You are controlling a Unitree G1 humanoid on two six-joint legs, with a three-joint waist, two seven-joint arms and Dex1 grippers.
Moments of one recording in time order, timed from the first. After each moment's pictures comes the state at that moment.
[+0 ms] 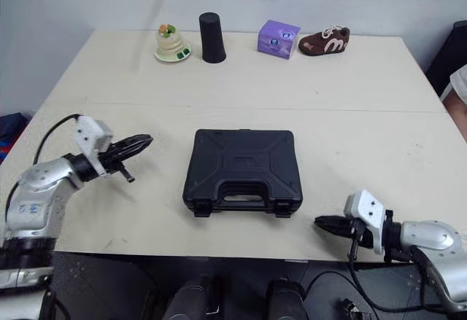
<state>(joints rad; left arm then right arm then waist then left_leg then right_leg) -0.51 0.66 0.10 0.26 -0.27 0.16 -0.78 0.18 -0.94 -0.09 -0.23 0.46 0.19 1.12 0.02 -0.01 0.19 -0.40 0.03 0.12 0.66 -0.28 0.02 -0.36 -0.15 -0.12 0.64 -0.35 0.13</state>
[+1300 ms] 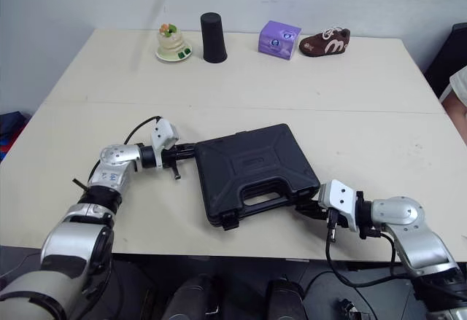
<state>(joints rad) -0.79 0.44 -0.01 0.90 -0.09 -0.23 -1.06 -0.15 -0.83 0.04 0.03 0.26 -0.01 1.13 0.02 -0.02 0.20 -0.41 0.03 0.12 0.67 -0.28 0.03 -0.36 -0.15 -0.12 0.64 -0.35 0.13</state>
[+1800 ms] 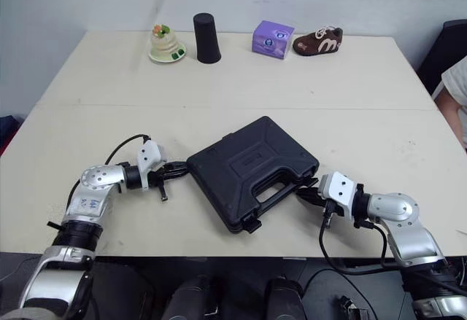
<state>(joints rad) -0.44 0.56 0.03 0.33 -0.14 0.02 -1.00 -0.18 -0.75 0.03 0.12 0.21 -0.13 1.03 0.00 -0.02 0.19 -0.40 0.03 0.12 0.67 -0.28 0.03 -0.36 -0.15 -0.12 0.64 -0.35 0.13</state>
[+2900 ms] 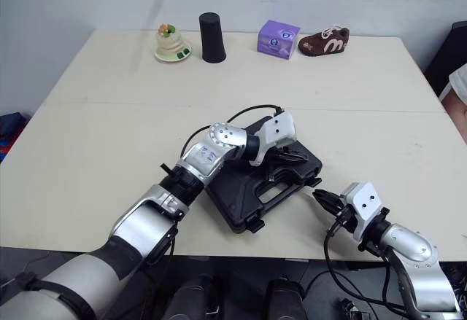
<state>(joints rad) -1.14 0.00 -0.43 0.73 0.00 0.19 -0.89 0.15 -0.62 -0.20 -0.24 0.34 0.11 0.77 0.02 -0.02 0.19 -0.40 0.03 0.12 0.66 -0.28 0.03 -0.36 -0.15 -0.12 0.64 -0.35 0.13</state>
